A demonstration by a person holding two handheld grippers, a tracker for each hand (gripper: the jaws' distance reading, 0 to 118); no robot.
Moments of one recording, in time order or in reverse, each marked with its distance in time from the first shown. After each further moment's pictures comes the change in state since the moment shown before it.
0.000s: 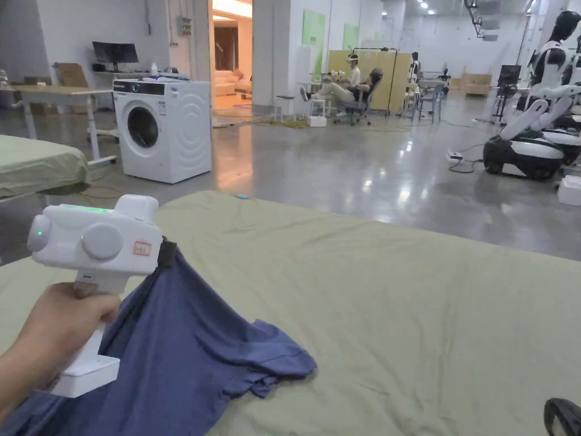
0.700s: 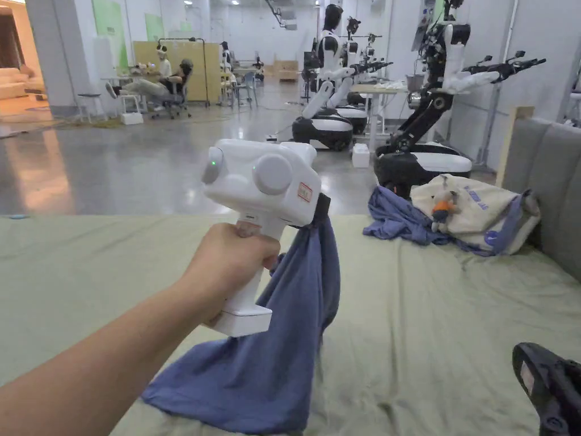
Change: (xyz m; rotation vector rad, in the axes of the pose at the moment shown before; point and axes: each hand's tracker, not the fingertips) left arm 0.527 0.059 -0.019 -0.043 -0.628 -0.356; right arm 0.140 0.002 0.152 0.006 -0.348 0.013
